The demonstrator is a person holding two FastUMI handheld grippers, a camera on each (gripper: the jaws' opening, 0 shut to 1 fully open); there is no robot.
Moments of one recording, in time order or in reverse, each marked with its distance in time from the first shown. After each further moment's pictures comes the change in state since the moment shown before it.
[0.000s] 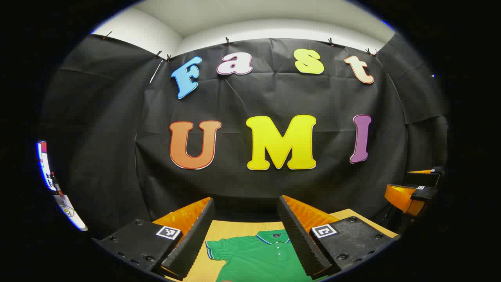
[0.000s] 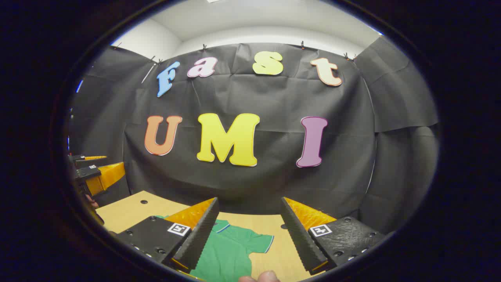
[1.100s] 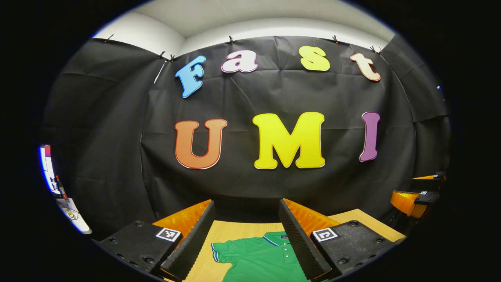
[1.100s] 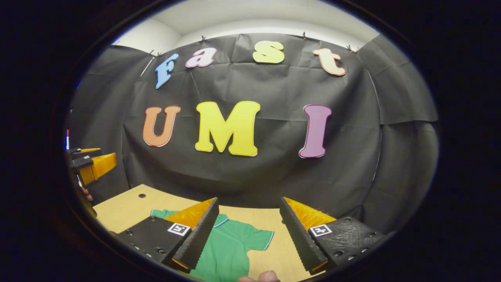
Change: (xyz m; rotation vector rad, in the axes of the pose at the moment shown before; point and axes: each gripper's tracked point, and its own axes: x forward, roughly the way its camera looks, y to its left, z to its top) left arm 0.012 0.006 -0.014 0.035 0.038 0.031; right arm 0.027 -0.014 -0.025 0.001 0.076 0.008
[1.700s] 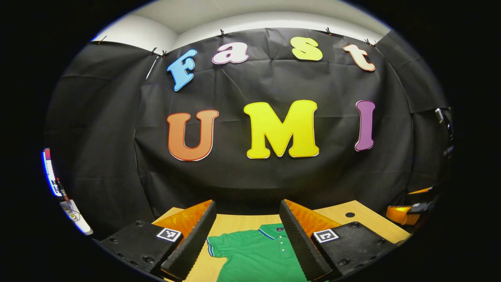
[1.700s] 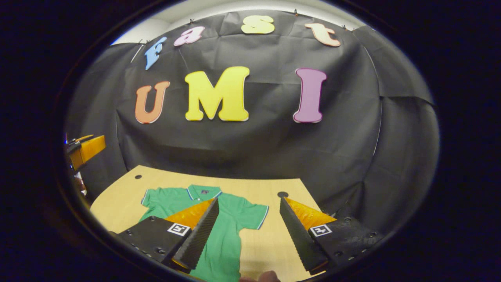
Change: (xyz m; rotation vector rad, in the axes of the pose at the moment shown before) left arm 0.000 -0.024 -0.022 0.032 0.066 -0.038; right arm 0.021 -0.038 -0.098 0.023 0.289 -0.004
